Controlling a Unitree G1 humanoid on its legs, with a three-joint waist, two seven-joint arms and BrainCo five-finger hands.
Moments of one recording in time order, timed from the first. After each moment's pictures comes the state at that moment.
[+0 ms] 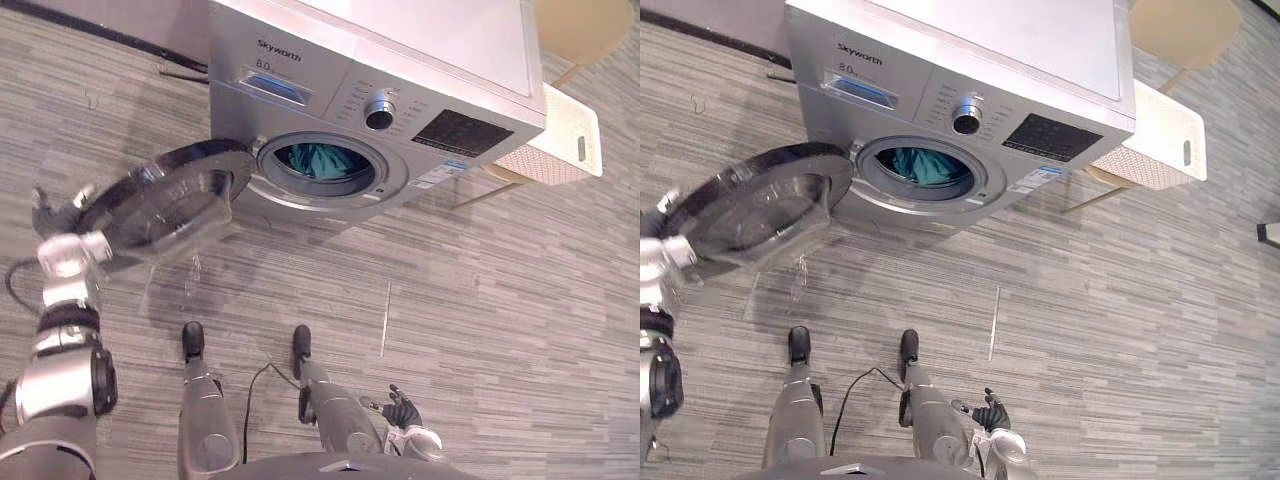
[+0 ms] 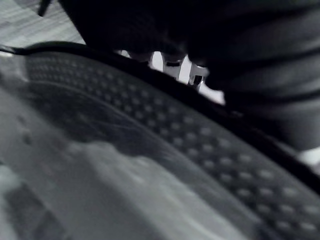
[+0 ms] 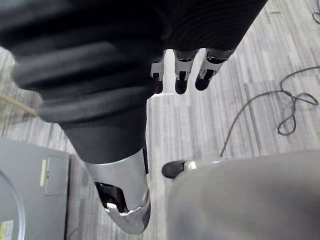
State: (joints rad) left arm -0.50 0.47 0.29 0.99 -0.16 -0.10 0.30; right arm 0.07 -0.05 -0.05 0.93 0.23 -0.08 -0.05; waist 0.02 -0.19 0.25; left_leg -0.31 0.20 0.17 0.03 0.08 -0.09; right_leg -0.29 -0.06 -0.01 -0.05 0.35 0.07
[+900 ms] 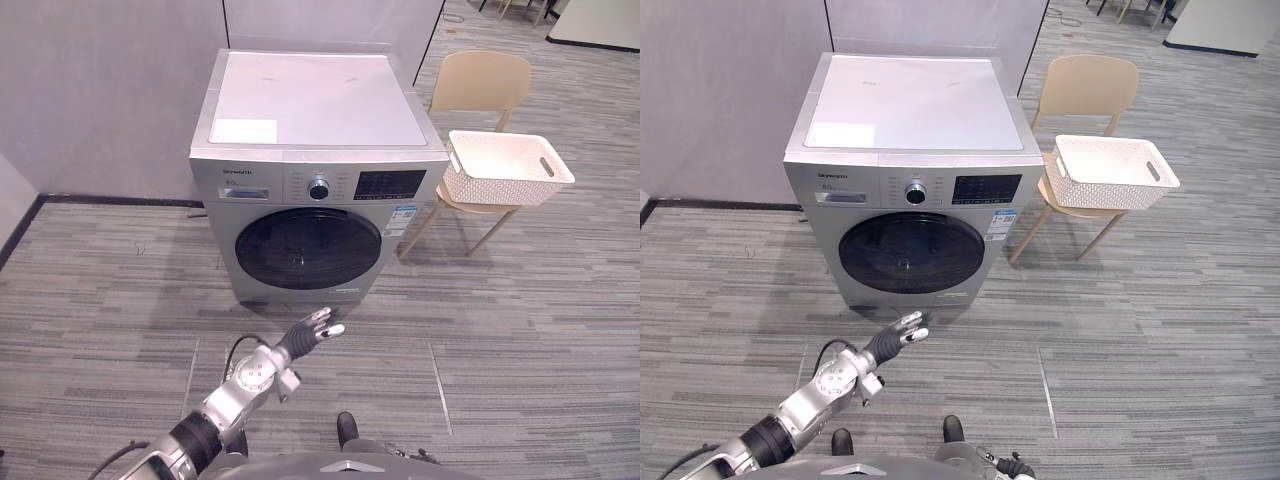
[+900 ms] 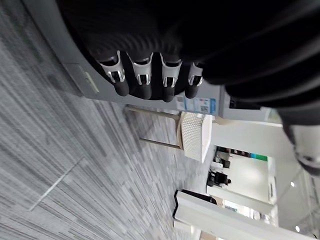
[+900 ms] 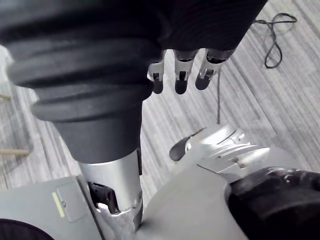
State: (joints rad) left arm -0.10 0.22 -0.69 0.46 -0.30 -0.09 -0.10; right arm 0.11 -0.07 -0.31 1.13 0.19 -0.03 -0.05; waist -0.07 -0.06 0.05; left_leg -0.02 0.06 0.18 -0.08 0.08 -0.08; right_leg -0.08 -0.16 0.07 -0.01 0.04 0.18
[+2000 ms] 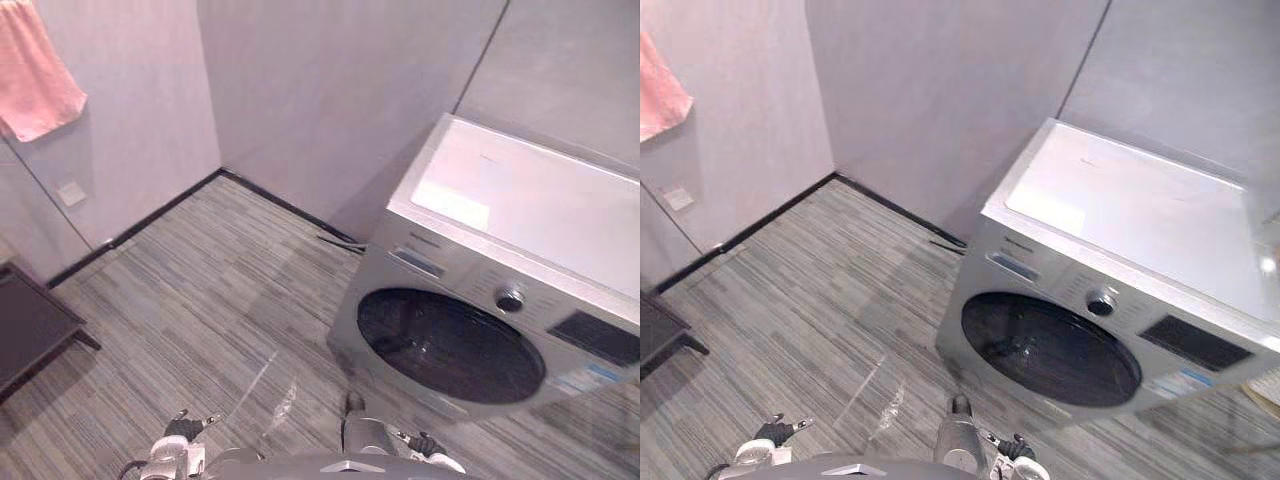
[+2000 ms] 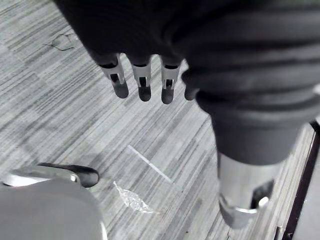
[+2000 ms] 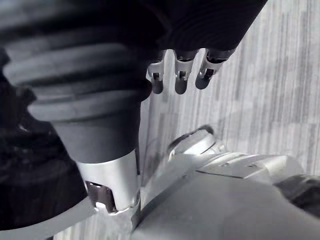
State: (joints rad) left arm 0.02 0.10 0.15 1.09 0.07 0.02 0.08; right arm 0.08 -0.05 -0.37 1.01 0.13 0.03 -0.07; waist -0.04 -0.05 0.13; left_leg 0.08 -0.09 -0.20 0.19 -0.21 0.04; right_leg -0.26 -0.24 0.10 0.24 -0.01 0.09
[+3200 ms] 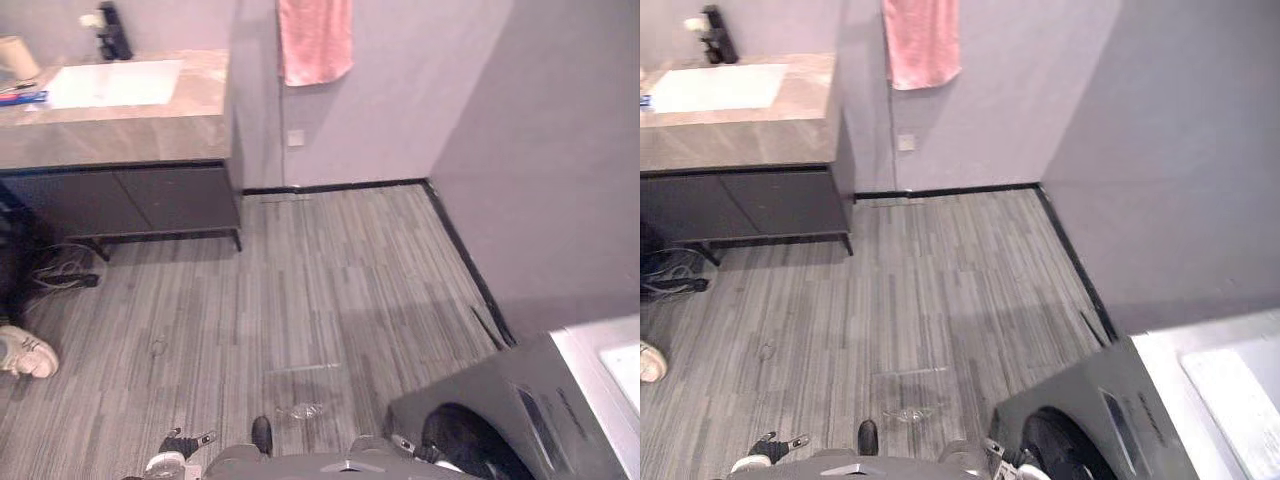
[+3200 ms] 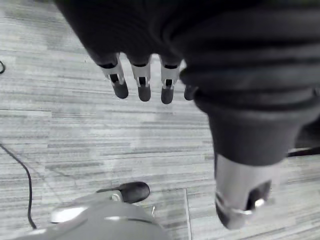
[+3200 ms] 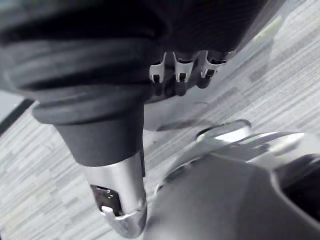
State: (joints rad) left arm 0.07 0.12 0.12 1.13 0.04 0.03 0.15; right arm 0.07 -0.06 -0.32 1.05 0.19 0.00 -0.10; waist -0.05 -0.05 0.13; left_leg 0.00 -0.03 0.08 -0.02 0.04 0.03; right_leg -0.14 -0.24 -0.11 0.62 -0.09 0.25
